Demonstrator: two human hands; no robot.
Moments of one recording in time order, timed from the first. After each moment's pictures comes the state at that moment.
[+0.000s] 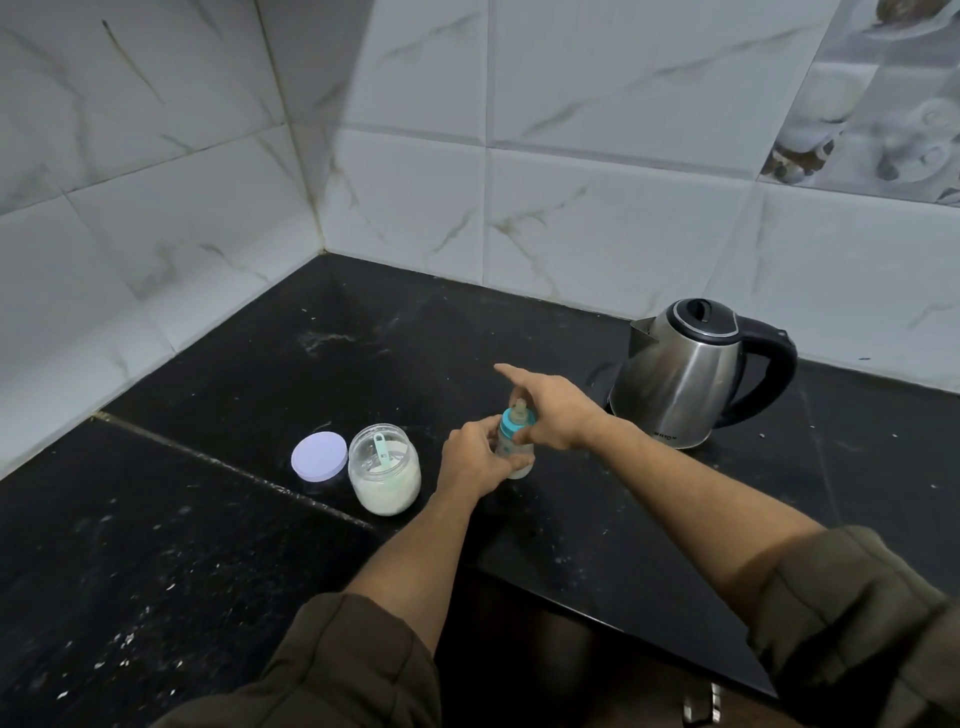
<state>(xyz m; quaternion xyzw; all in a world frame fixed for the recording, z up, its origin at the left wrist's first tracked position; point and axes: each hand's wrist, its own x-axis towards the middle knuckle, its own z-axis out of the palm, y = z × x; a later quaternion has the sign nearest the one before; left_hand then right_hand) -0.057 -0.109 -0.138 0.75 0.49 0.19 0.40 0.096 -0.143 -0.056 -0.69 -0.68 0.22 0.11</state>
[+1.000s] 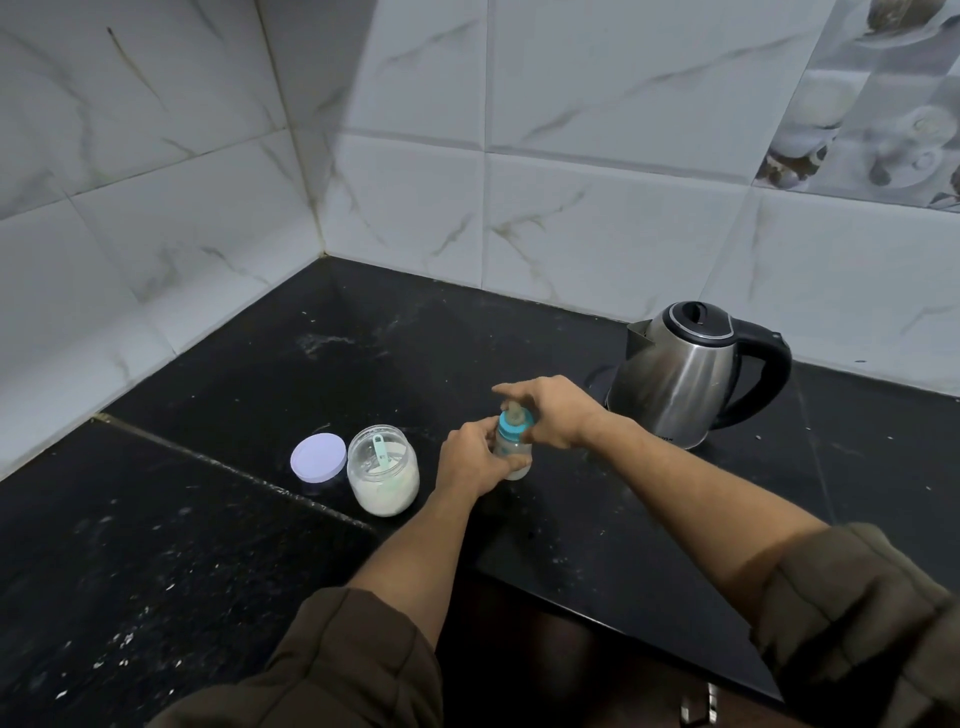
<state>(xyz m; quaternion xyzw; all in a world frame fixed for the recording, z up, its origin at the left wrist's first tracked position) -0.055 -0.107 -0.140 0.74 0.50 0.18 0.40 0.099 -0.143 -0.052 -0.69 -0.70 0.18 0.07</state>
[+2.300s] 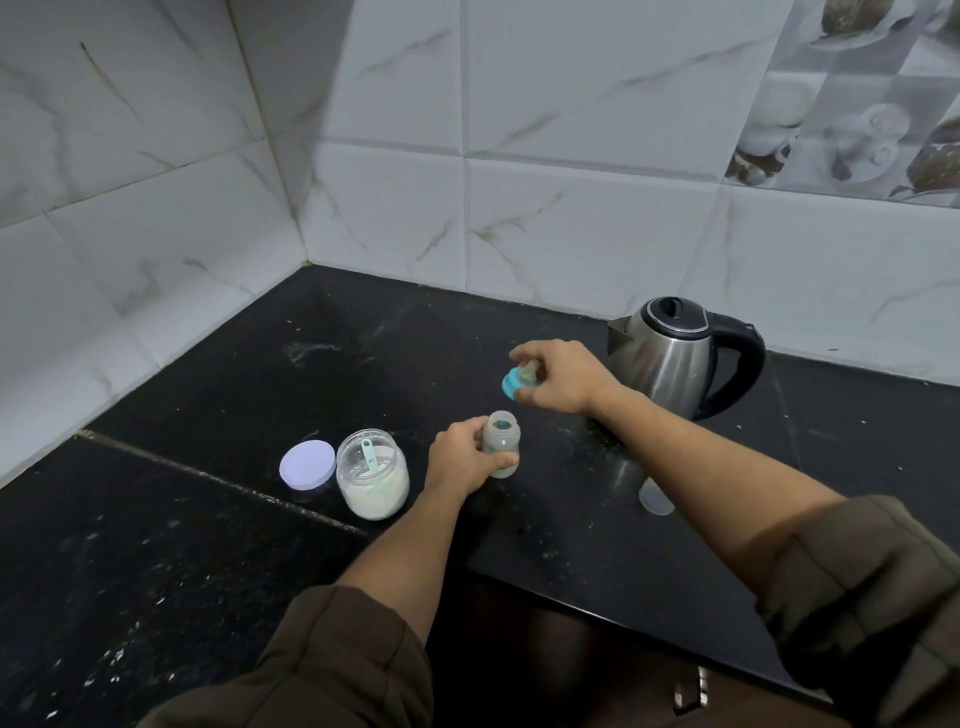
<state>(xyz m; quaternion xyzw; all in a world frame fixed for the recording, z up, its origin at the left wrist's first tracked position) -0.055 -0.105 -0.145 0.73 0.50 0.20 0.42 0.118 -0.153 -0.015 -0.75 -0.63 0.14 0.16</state>
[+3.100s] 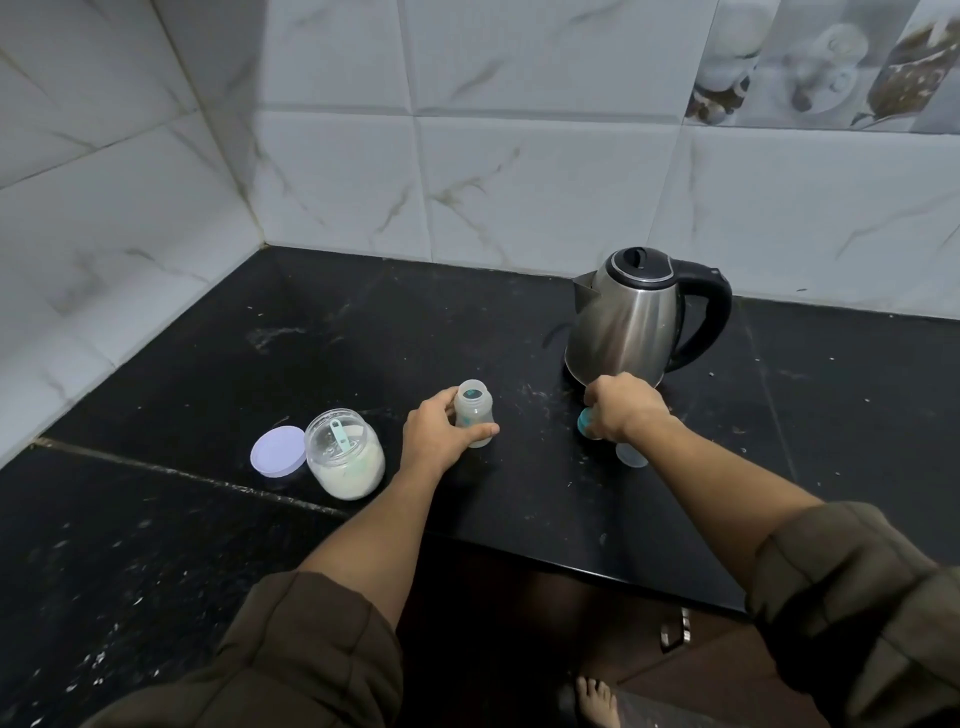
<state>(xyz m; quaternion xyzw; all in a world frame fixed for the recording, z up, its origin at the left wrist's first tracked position) -0.056 -0.112 -0.149 0.73 0.49 0.23 0.42 0.178 -0.232 -0.087 -0.86 -0.48 0.14 -0.03</state>
